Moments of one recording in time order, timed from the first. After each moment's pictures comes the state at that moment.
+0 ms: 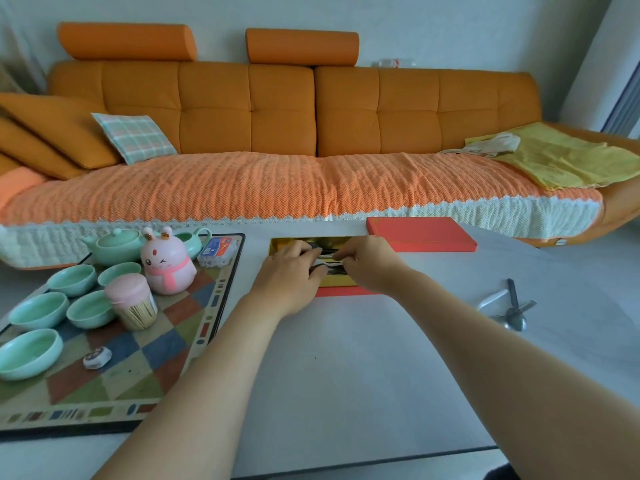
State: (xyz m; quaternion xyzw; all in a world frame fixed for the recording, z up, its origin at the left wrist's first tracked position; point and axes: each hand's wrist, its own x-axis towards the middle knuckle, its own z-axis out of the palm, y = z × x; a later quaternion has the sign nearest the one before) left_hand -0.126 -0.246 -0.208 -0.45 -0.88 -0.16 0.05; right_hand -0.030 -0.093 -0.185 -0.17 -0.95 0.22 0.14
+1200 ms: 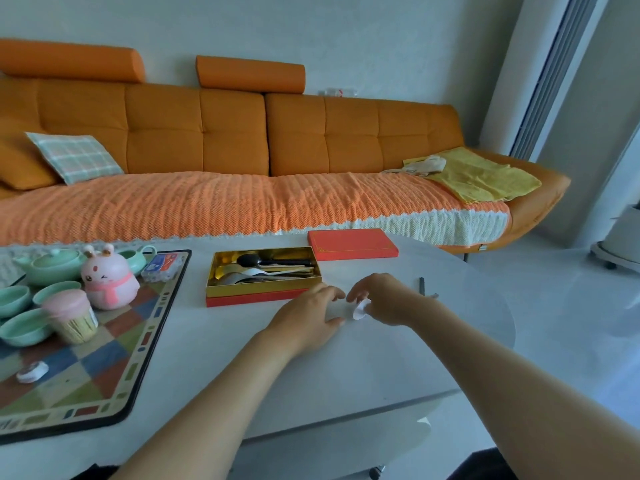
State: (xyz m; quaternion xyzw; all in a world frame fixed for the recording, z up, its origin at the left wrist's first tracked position) left_hand 0.005 -0.201 -0.209 -0.54 -0.80 -0.25 -0.06; right_hand 0.114 -0.048 -0.180 -0.22 -0.96 0.15 0.02
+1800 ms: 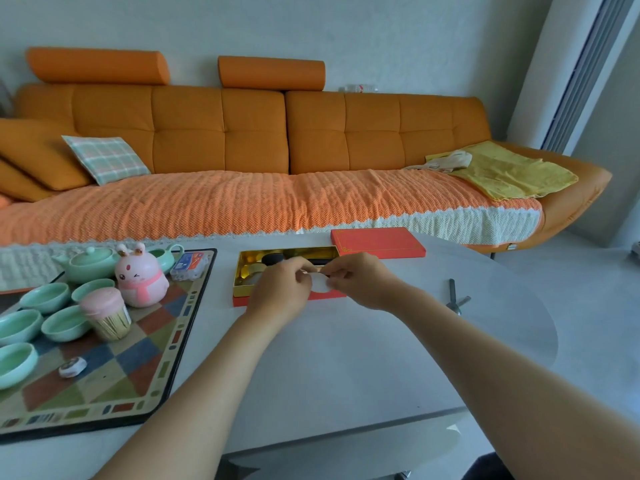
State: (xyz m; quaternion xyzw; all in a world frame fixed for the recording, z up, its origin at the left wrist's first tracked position) left_hand -0.054 -0.236 -0.185 -0.39 -0.84 -0.38 0.03; right_hand 0.049 -0.091 -0.166 -0.16 -0.93 0.30 0.15
